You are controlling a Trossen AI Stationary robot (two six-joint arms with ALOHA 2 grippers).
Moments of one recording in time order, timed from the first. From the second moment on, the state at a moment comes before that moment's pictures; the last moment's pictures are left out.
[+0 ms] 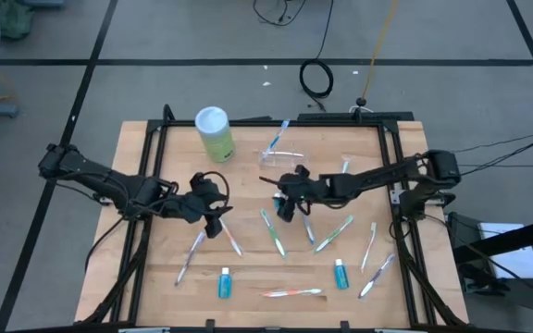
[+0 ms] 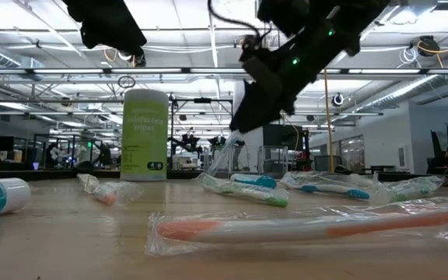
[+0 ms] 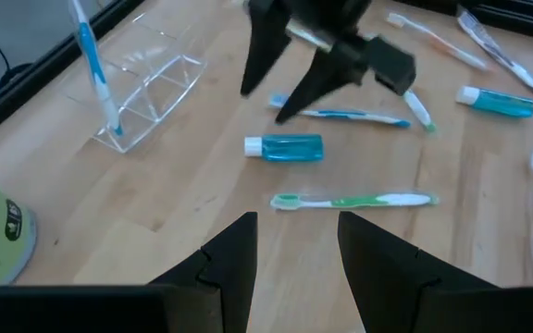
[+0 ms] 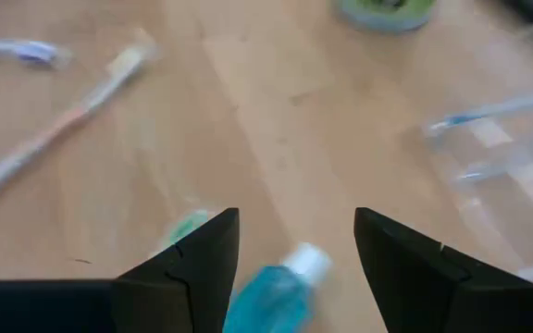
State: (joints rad) left arm -0.33 1.16 0.93 -0.53 -0.48 -0.53; right arm 0.00 1.69 0.97 0.01 0.24 0.30
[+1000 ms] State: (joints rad) left arm -0.16 1.16 0.93 -0.52 -0.47 -0.42; right arm -0.09 1.84 0.97 0.03 0.11 0.41
